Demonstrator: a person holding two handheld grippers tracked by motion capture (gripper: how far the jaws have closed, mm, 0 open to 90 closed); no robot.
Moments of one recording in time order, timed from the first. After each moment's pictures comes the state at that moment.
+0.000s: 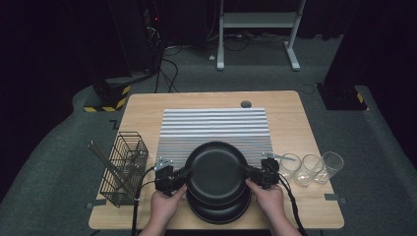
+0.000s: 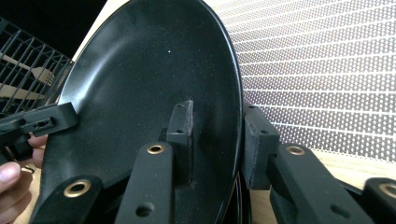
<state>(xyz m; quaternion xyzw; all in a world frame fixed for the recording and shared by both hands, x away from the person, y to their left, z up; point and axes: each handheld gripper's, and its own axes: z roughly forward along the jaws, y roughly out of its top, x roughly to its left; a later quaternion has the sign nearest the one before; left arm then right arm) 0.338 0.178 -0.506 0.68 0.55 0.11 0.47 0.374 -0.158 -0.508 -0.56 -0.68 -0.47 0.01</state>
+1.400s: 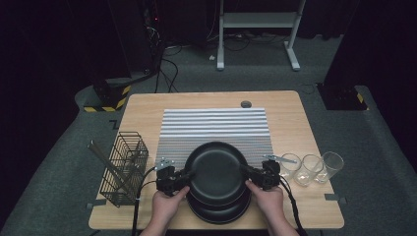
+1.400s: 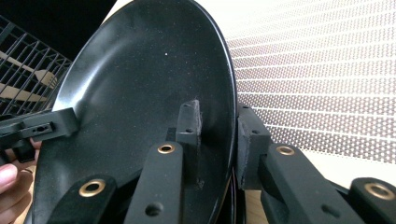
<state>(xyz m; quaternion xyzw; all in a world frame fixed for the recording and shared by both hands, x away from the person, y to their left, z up) 0.338 0.176 -0.509 0.69 0.54 0.09 0.48 0.370 -0.161 -0.513 -0.55 -0.67 -0.49 -0.01</state>
